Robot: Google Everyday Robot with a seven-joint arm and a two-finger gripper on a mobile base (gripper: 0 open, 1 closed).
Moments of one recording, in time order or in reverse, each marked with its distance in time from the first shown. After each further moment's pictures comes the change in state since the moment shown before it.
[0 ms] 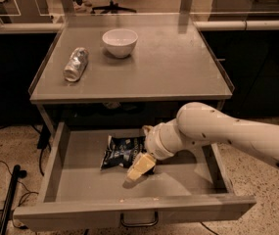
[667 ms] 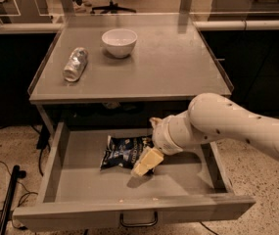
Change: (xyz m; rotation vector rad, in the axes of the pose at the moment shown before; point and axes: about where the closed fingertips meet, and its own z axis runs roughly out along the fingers) arm -0.012 -0.001 -0.048 0.054 0.015 -0.017
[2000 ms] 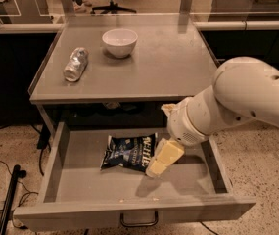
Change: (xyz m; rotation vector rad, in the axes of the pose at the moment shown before) arm -0.029 0.024 -0.104 0.002 0.095 -0.070
